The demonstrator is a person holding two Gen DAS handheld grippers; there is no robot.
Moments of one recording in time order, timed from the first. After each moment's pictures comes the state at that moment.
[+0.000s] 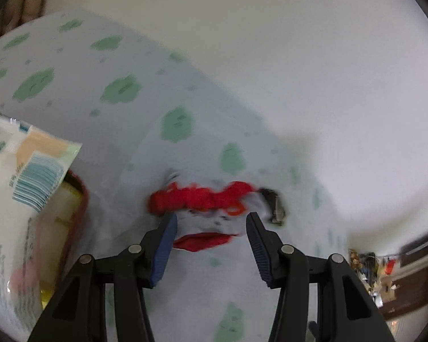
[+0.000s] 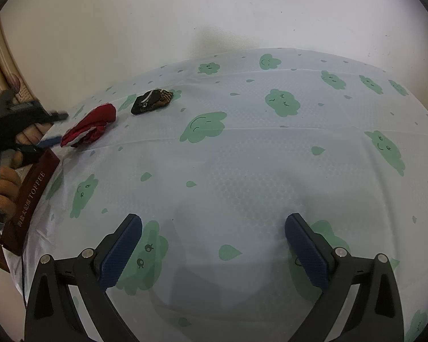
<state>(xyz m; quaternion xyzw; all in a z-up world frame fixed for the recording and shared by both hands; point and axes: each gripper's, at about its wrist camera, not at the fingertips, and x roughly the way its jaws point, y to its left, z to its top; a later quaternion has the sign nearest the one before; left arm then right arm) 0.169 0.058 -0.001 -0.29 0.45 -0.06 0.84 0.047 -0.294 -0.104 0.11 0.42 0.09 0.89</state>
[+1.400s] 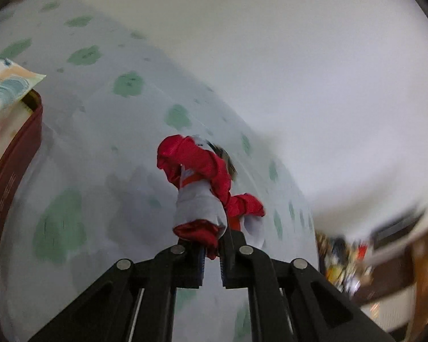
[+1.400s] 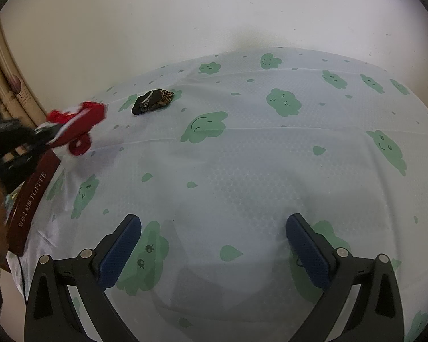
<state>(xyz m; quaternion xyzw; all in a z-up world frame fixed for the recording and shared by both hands) 0.102 0.005 0.000 -0.32 0.43 -0.16 0.83 0.046 -0.293 -0.103 0.12 0.42 0.09 0.89</state>
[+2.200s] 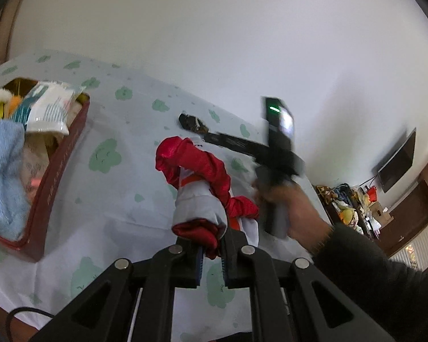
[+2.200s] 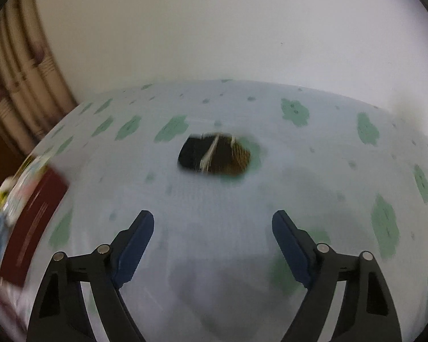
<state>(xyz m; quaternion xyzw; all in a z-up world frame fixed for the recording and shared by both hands) -0.051 0.011 0.032 -0.21 0.38 -0.22 0.87 0.186 -0.195 -0.078 0.03 0.41 0.18 0.89</state>
